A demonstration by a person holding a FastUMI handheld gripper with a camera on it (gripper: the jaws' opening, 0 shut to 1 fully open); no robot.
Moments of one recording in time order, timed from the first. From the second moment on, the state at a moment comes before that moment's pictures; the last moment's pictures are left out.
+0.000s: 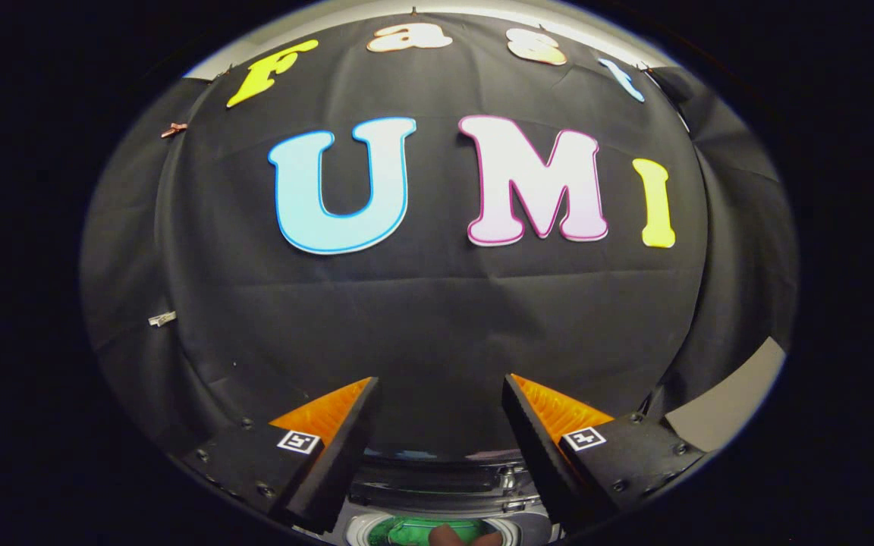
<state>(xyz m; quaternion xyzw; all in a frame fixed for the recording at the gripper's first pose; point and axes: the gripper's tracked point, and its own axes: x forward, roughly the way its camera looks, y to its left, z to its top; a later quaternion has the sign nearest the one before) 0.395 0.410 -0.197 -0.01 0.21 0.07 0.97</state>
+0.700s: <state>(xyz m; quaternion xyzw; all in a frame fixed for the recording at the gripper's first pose) 0.376 0.418 -0.256 -0.03 0.32 0.08 0.94</state>
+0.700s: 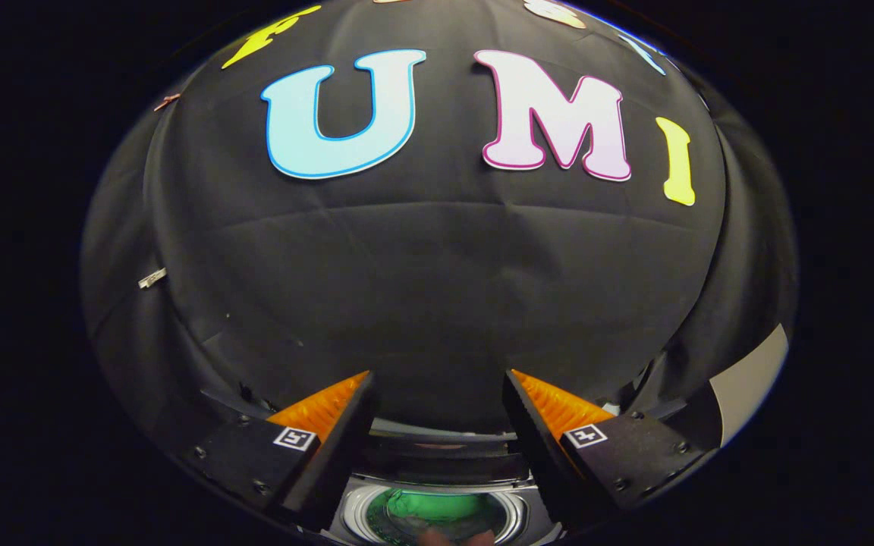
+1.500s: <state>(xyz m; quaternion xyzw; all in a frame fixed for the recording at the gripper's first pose) 0.291 0.407 -0.249 -0.02 0.27 0.10 0.96</state>
